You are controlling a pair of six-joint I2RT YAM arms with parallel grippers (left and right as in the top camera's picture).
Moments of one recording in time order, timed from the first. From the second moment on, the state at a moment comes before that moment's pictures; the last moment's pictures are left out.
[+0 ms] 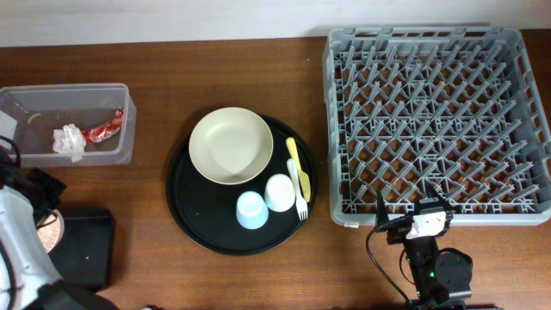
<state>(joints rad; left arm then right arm) 0.68 1.53 1.29 -1.00 -0.09 -0.34 0.06 0.01 0.01 -0.07 -0.03 -0.11</state>
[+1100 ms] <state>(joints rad) 0.97 1.57 1.11 -0.75 0.55 0.02 0.06 0.02 0.01 -0.07 -0.03 -0.10</state>
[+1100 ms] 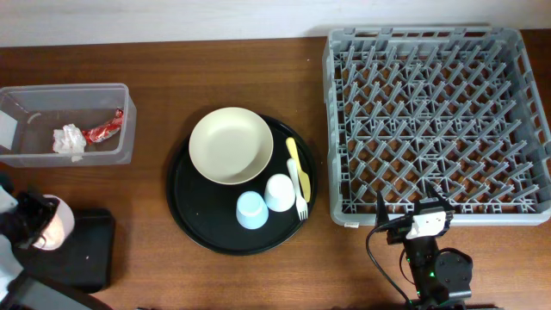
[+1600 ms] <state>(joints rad) 1.14 1.57 1.00 -0.77 1.05 0.26 0.06 0.02 0.01 -0.07 -0.03 -0.10</state>
